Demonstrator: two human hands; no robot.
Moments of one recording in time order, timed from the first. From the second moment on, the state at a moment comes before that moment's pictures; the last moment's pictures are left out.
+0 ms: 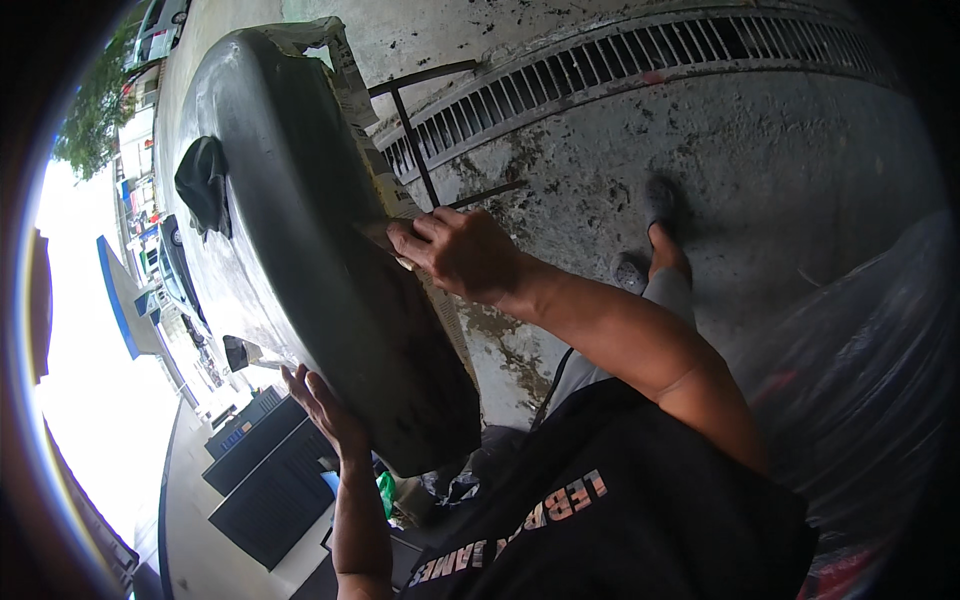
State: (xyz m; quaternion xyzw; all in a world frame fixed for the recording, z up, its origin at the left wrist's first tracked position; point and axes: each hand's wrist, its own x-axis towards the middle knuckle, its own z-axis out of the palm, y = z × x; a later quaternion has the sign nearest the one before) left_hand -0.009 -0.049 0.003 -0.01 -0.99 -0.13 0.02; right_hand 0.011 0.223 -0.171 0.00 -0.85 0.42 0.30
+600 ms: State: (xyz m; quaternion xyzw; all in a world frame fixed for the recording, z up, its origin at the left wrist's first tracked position) left_hand -0.007 -0.050 0.003 0.01 -0.99 -0.15 0.01; right_hand 0.001 0.224 -0.168 -0.02 -0.85 0.41 0.32
